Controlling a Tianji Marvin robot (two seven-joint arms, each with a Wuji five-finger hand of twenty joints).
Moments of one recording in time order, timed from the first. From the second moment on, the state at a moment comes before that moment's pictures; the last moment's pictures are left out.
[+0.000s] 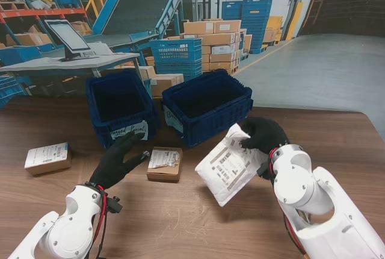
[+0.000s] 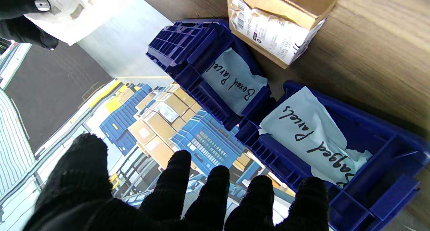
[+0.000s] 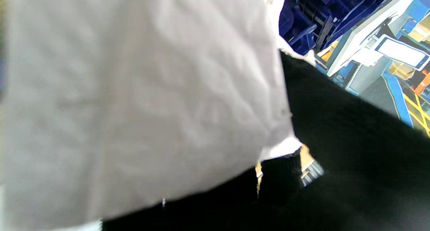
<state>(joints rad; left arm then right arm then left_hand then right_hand) 1.79 -1.13 -1.35 -1.80 0.47 -0.09 0.12 -1.57 -1.11 1.30 -1.88 -0.54 0.41 0.05 0.64 0.01 0.03 0.02 0.36 0.16 0.08 0.27 0.27 0.22 0.02 0.21 0.12 0.28 0.03 0.20 0.01 0.38 0.11 0.41 0.71 -0.86 1.09 -0.15 0.77 -0.26 1.30 1.36 1.01 -0.07 1.11 1.03 1.20 -0.04 1.20 0.92 0.83 0.18 1.36 0.80</state>
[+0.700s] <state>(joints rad) 1.81 -1.13 -1.36 -1.81 0.48 -0.10 0.13 -1.74 -1.12 1.24 -2.03 -0.50 0.52 -0.01 0.64 0.01 0.03 0.02 0.36 0.16 0.08 0.27 0.27 0.22 0.02 0.21 0.12 0.28 0.03 0.20 0.01 0.38 0.11 0.41 0.71 -0.86 1.09 -0.15 0.78 -0.26 1.29 1.37 1.01 -0.07 1.11 1.03 1.20 -0.04 1.20 0.92 0.82 0.19 1.36 0.80</state>
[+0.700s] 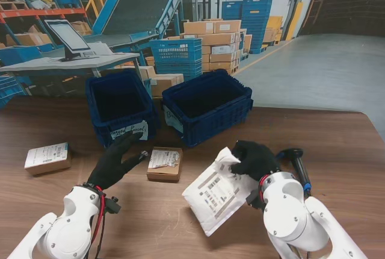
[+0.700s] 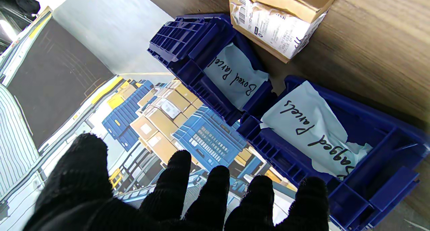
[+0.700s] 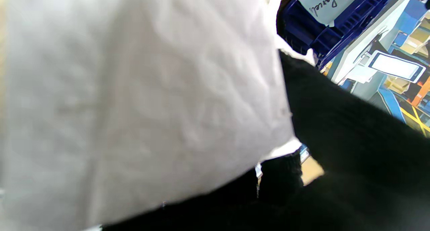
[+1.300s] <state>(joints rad) 1.83 -1.13 -1.37 -1.84 0.48 -0.09 0.12 -1.67 -1.16 1.08 -1.91 -0.39 0.54 -0.13 0.64 0.01 0.03 0.02 0.36 0.16 0.08 0.27 0.27 0.22 0.02 0.21 0.12 0.28 0.03 0.20 0.01 0.38 0.11 0.41 0.71 -0.86 1.09 -0.15 0.78 -0.25 1.28 1.38 1.01 -0.06 1.10 1.04 1.20 -0.04 1.20 0.92 0.82 0.19 1.37 0.81</state>
